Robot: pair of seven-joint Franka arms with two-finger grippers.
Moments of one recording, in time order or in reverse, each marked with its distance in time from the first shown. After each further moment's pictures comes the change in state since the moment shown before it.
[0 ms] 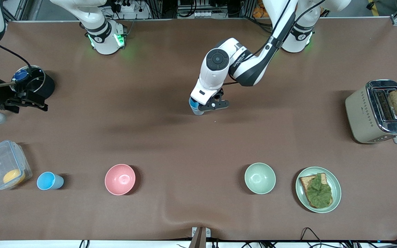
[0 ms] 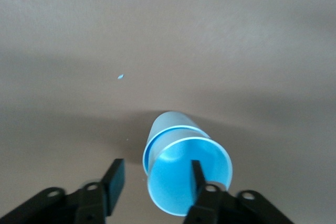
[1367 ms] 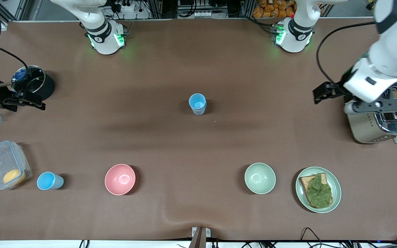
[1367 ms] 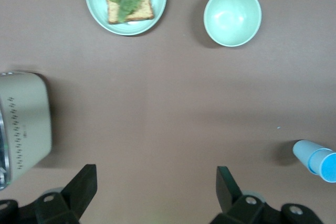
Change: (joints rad) left arm 0.632 -0.334 0.018 0.302 0.100 -0.728 0.725; right arm -0.029 0.004 0.009 0.000 0.000 -0.023 0.000
